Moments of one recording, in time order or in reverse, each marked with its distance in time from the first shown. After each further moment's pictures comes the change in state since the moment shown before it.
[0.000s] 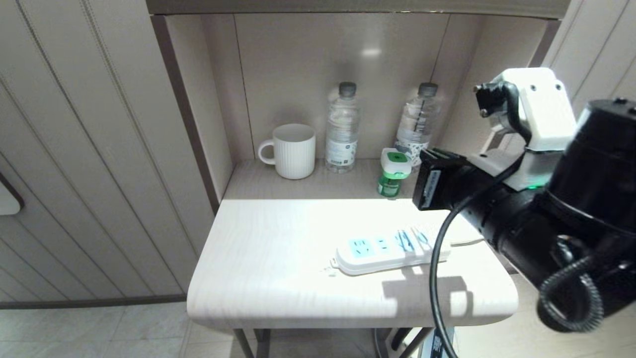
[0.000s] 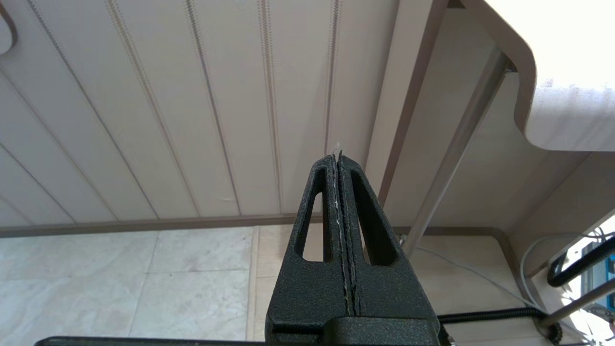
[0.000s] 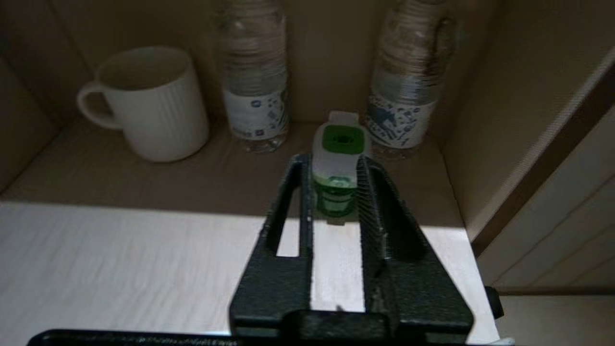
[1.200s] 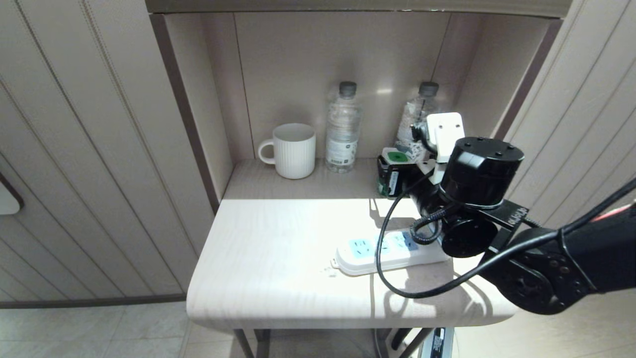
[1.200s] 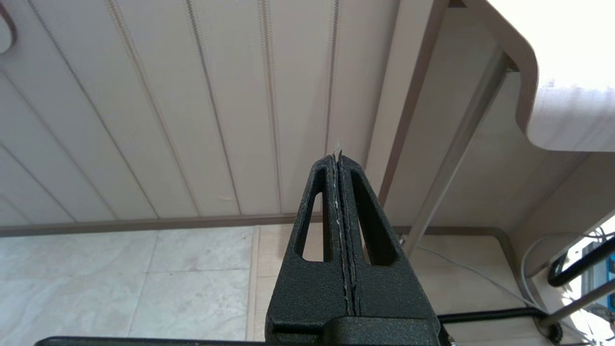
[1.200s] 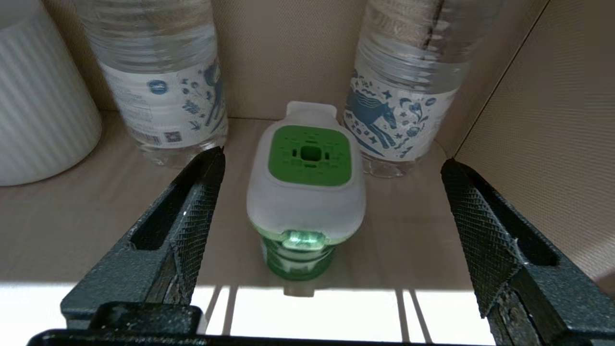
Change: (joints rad) left arm 0.000 0.000 0.000 0.000 0.000 0.000; right arm -0.281 0.335 -0.027 -0.320 0.181 -0.058
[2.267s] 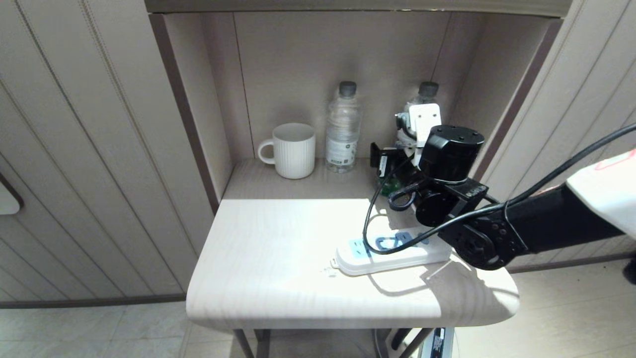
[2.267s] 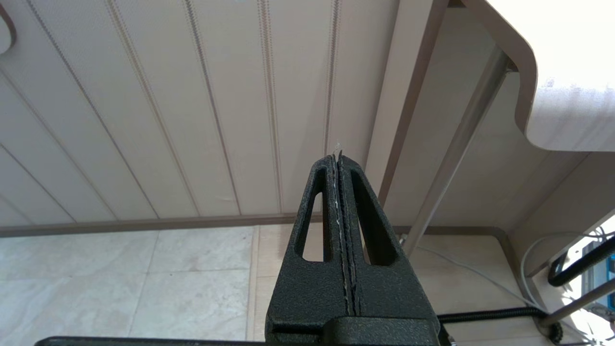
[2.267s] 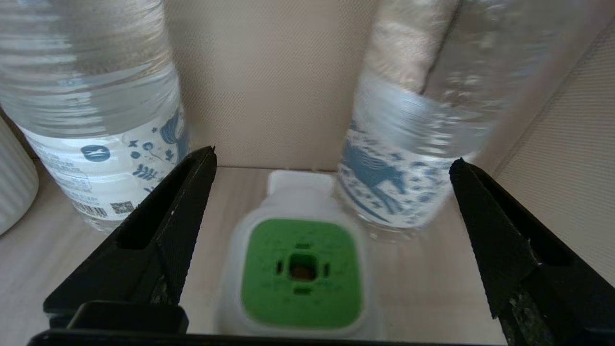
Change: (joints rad) left arm 0.000 0.000 0.000 0.000 0.000 0.000; right arm -0.075 0.153 -0.207 0.003 0.041 -0.050
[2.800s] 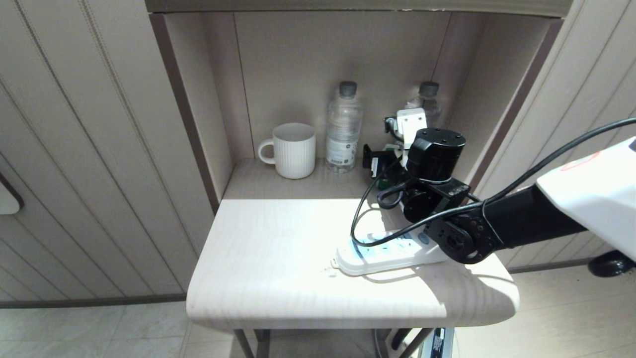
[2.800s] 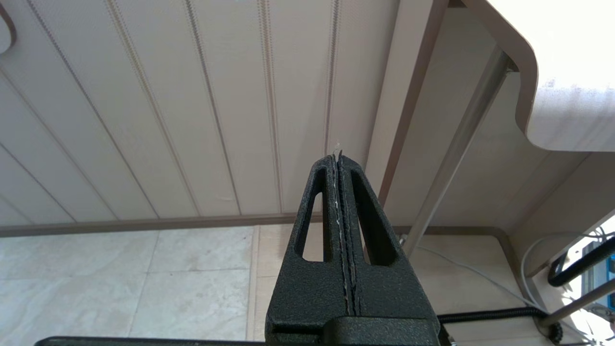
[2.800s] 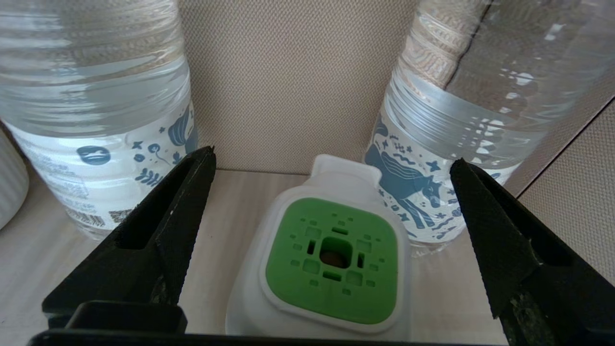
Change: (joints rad) left arm 0.000 0.000 0.000 0.000 0.001 0.000; right arm -0.008 0.065 -0.064 -0.003 0.009 -0.024
